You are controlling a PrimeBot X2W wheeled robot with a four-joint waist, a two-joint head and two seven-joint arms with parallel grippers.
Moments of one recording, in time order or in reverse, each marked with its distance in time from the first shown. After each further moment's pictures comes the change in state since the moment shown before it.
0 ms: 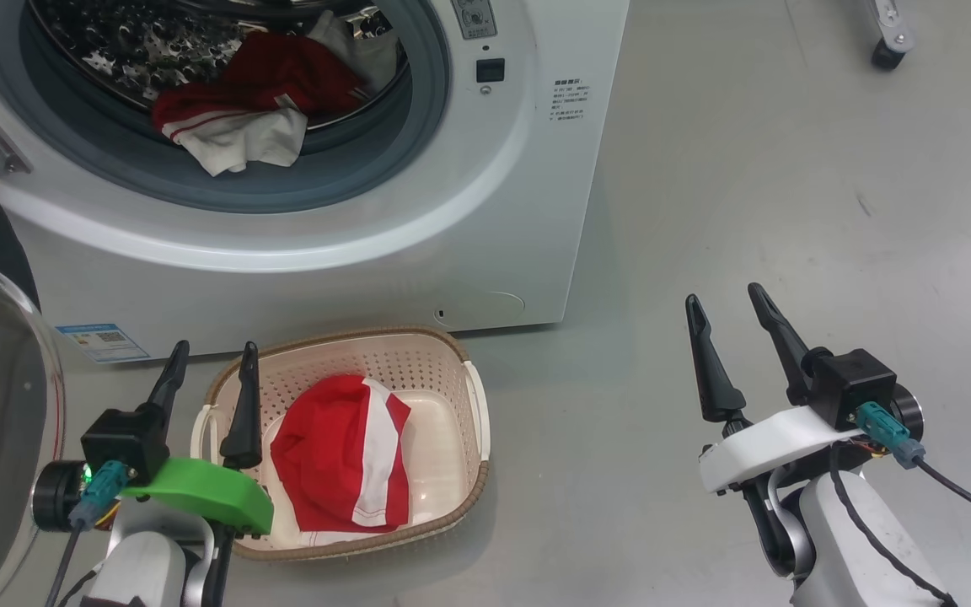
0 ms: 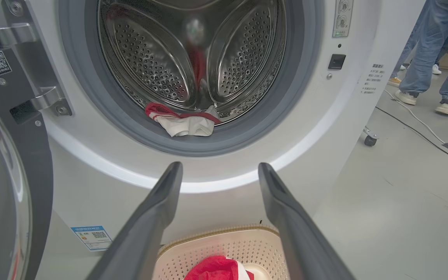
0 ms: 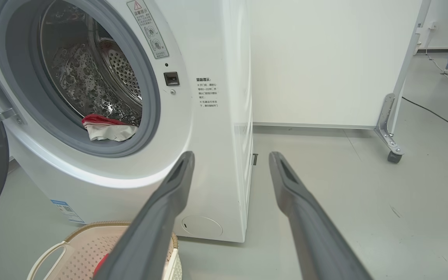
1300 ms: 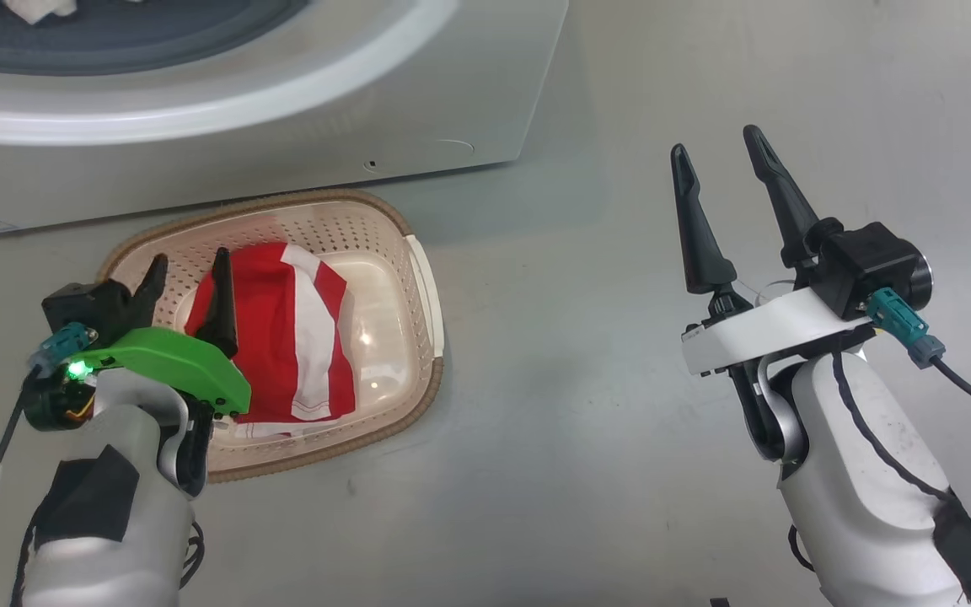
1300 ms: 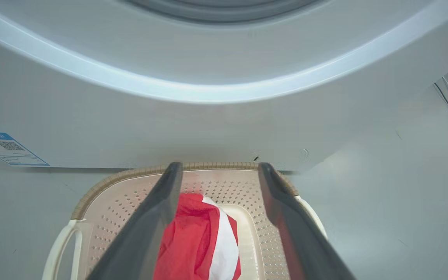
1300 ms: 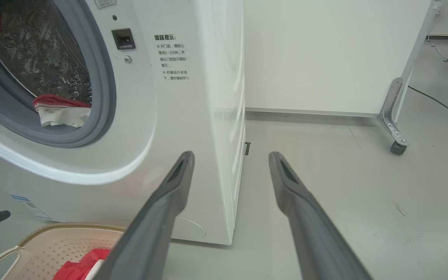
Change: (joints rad) left arm -0.390 -0.014 -0.003 0.498 -0.158 -0.089 0.000; right arm -0.224 -0.002 0.045 -0.067 -0.010 -0.018 0.000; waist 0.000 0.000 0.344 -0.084
